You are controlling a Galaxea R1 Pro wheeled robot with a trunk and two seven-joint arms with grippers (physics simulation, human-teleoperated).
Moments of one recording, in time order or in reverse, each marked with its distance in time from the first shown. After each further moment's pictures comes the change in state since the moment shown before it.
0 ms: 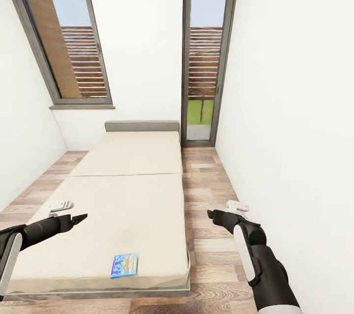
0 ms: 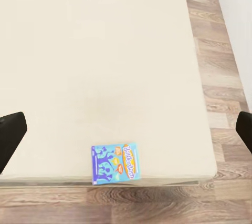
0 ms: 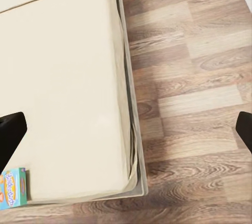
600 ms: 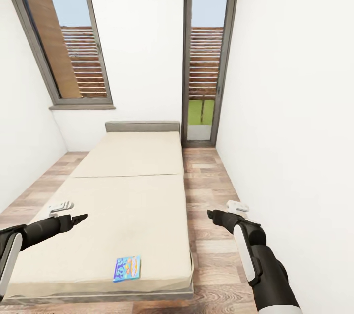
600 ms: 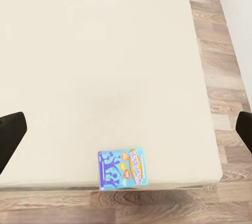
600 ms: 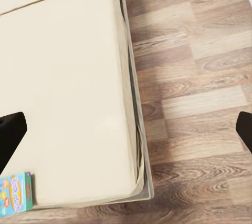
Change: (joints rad) left arm 0.000 0.000 0.000 0.001 0.000 0.000 0.000; right arm 0.000 0.000 0.000 0.000 0.000 0.001 0.000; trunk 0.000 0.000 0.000
